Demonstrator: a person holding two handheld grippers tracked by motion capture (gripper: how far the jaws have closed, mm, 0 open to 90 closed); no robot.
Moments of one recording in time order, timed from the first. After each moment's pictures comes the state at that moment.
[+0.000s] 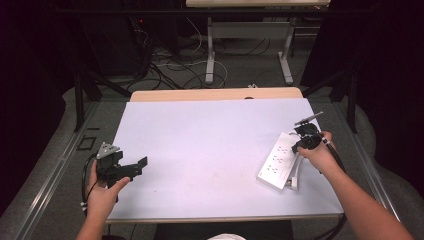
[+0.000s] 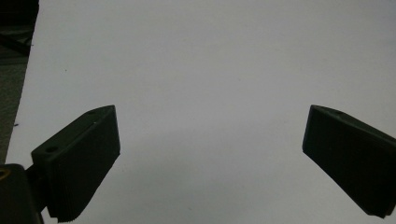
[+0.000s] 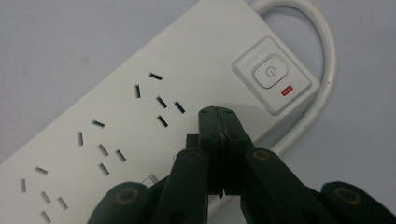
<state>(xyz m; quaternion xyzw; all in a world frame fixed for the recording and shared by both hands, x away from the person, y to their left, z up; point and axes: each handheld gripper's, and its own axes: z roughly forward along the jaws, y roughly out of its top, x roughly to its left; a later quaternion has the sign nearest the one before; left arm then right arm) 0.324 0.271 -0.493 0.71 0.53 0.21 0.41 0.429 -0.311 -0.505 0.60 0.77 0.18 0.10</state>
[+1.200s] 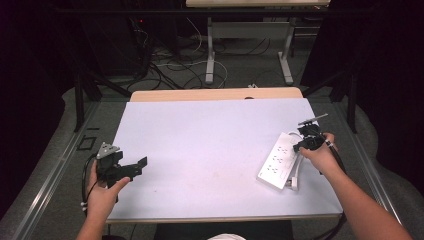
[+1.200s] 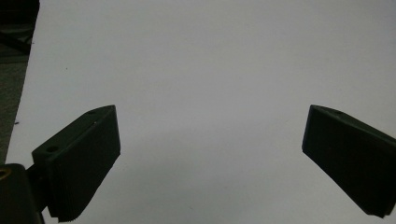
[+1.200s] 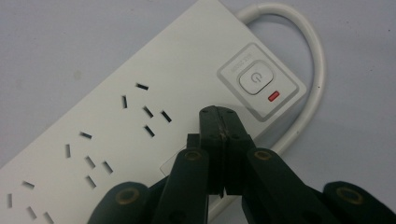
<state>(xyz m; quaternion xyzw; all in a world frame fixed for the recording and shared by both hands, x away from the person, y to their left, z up) 0.324 0.272 -0.494 0.71 0.53 0.21 0.41 0.428 -0.321 -0.511 0.61 0.76 0.21 0.11</state>
